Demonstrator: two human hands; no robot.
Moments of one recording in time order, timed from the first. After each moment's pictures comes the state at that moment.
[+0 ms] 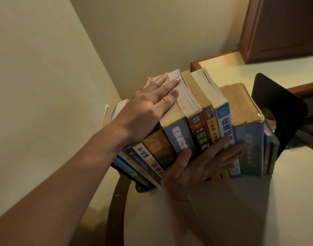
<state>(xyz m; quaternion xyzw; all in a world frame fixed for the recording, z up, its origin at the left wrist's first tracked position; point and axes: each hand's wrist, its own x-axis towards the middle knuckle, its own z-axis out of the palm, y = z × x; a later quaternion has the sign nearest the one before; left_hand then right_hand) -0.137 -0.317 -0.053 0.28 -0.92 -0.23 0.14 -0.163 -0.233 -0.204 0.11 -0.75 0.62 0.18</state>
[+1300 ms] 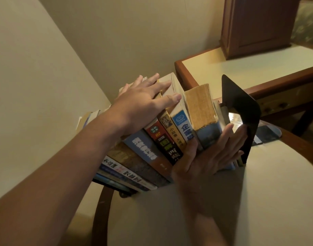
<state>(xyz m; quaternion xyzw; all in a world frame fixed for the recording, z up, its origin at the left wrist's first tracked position) -0.204 -0.294 -0.029 0.31 -0.94 -0.10 0.01 -0.241 -0.209 -0.209 0.10 -0.71 0.65 0.26</state>
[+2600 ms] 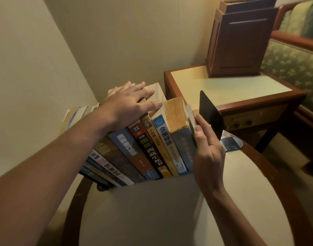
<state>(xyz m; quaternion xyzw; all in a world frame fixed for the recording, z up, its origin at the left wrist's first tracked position) -0.200 -0.295 -0.032 0.33 -0.94 -0.10 0.01 -0.300 -0.115 -0.161 0.31 -0.58 0.74 -0.14</state>
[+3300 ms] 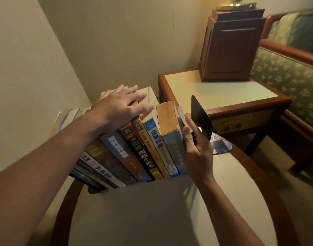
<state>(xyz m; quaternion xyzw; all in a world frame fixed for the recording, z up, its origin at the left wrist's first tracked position) -0.198 -0.298 -0.033 0.33 -0.94 -0.10 0.02 -0.324 -0.124 -0.168 0.34 -0.63 0.69 -0.13</state>
